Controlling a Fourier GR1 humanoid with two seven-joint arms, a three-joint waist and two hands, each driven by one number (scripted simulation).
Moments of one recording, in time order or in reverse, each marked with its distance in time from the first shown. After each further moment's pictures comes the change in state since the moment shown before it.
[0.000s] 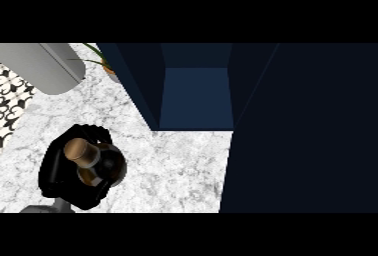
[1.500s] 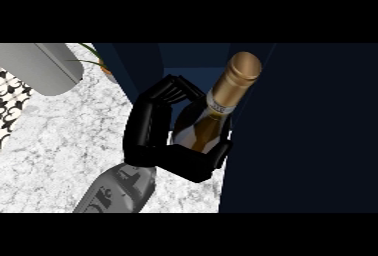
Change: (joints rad) left arm -0.461 -0.270 -0.275 -0.076 -0.239 0.502 0.465; right arm 0.066 0.023 0.016 -0.001 -0.003 0.034 -0.052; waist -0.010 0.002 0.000
